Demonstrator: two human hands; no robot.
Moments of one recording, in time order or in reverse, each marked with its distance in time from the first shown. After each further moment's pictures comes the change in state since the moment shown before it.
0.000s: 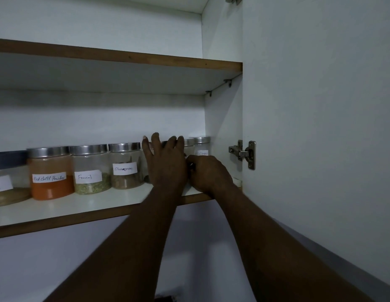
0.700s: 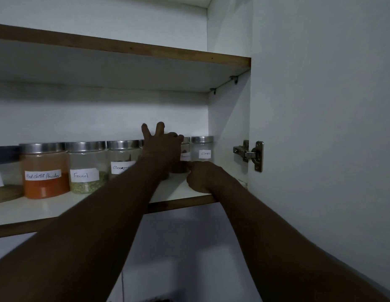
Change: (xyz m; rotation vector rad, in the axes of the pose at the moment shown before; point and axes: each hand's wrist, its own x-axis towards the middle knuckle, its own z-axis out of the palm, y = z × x) left_hand 0.059 -0.032 0.009 0.172 -0.312 0.249; right_hand 0.036 0.011 0.016 -0.062 -0.427 0.069
